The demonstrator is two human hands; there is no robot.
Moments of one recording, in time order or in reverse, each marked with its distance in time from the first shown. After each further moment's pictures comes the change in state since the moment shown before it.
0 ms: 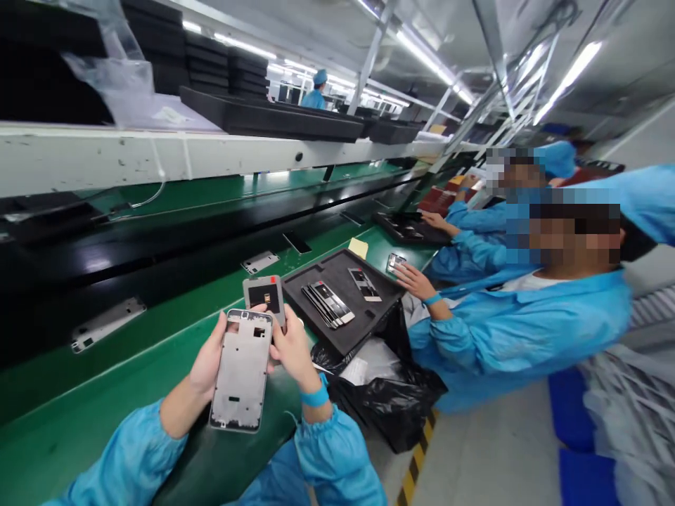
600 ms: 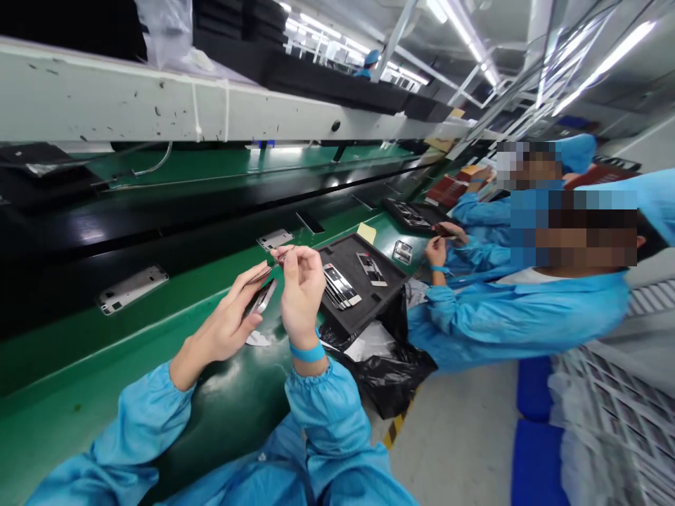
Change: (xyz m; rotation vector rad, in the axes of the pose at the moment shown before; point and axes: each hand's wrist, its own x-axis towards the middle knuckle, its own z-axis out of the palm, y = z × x) left_hand -0.006 0.033 -0.027 1.260 -0.095 0.713; right_hand 0.033 -0.066 0.050 0.303 0.313 -0.311
